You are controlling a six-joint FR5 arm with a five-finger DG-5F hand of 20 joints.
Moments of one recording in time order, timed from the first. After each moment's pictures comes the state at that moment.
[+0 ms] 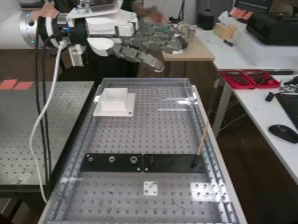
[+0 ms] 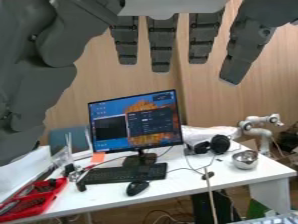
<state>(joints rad) 1.53 -1.61 -1.84 -2.80 -1.55 -0.65</state>
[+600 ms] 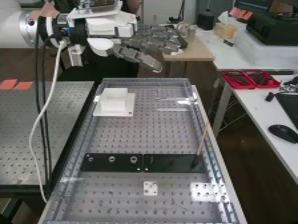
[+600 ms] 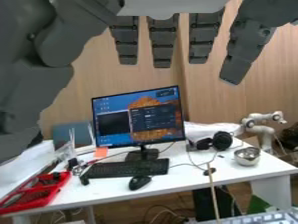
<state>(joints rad) 1.53 -1.61 -1.84 -2.82 -1.56 -0.66</state>
